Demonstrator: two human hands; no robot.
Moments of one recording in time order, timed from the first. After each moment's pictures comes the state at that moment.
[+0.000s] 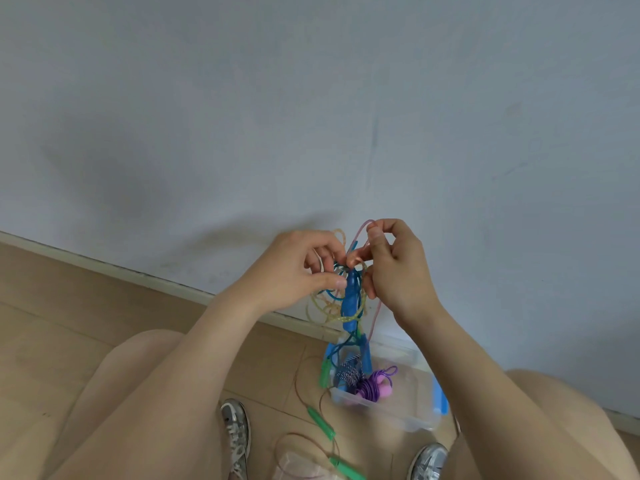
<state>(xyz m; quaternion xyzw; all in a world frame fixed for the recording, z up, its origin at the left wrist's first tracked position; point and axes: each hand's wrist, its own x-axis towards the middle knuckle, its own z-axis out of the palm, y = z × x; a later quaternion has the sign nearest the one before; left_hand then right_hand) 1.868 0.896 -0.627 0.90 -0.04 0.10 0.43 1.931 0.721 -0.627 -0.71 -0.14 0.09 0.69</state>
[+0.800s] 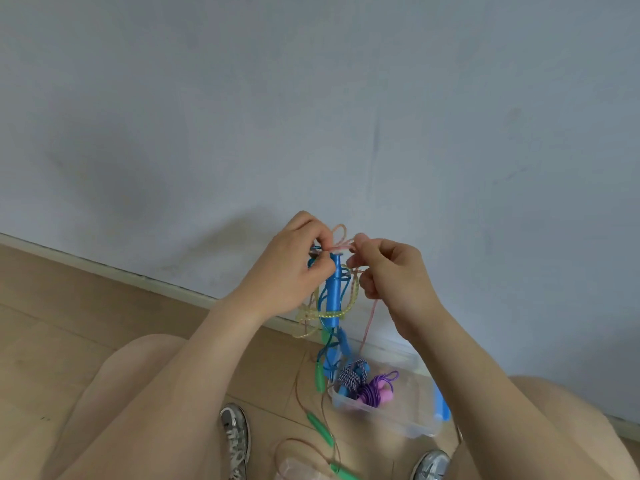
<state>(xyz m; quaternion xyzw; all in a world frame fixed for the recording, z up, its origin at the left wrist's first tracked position) 1.871 0.897 -0.631 0.91 -0.05 0.23 0.34 1.933 0.720 -0.630 -0.69 -0.11 0.15 0.70</state>
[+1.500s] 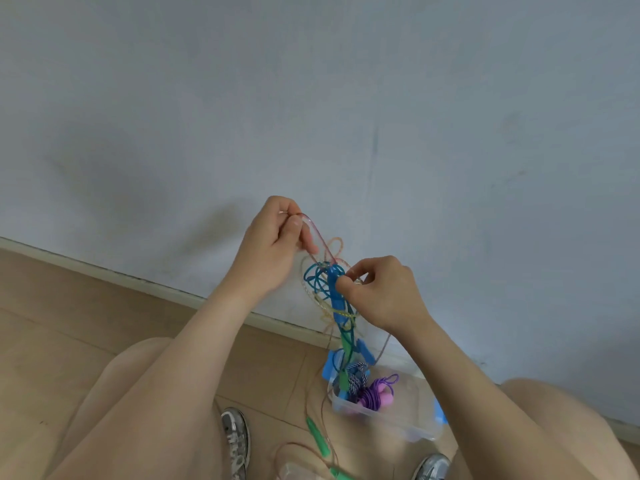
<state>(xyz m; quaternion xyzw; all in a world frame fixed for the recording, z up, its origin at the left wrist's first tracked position) 1.879 0.916 -0.626 0.79 0.05 0.27 0.55 1.937 0.723 -0.647 -0.90 -0.19 0.06 0.39</state>
